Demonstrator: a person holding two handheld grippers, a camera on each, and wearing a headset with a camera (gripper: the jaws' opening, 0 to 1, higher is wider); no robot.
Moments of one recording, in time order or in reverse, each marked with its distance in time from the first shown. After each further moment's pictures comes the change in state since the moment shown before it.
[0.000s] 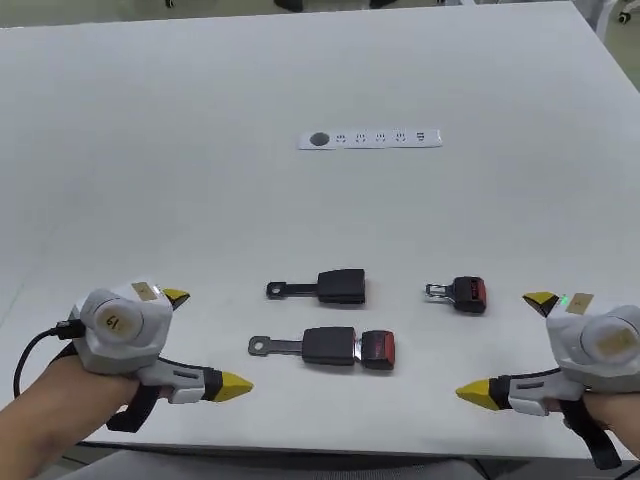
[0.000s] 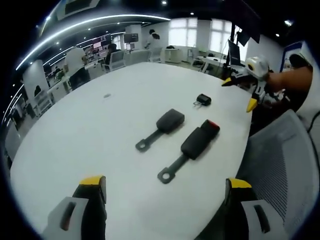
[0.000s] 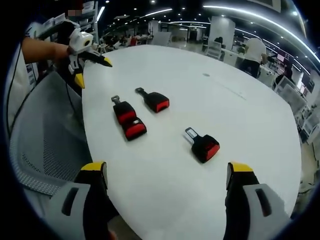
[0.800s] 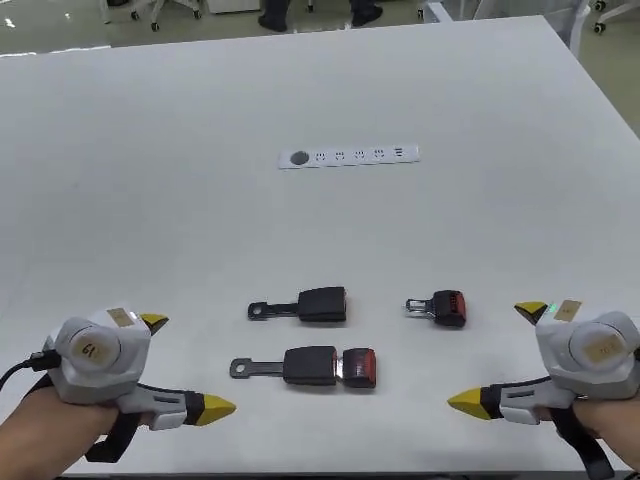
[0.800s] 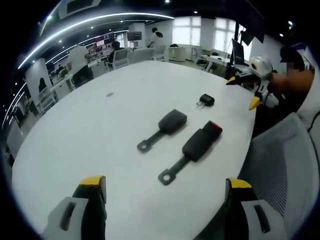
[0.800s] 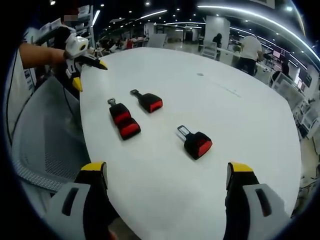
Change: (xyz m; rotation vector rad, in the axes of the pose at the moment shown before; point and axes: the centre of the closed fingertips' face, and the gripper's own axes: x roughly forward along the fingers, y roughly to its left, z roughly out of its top) left arm 0.001 0.000 0.005 -0.017 0.015 0.033; right arm -0.007 -0.016 -0.005 0.031 -0.020 -0.006
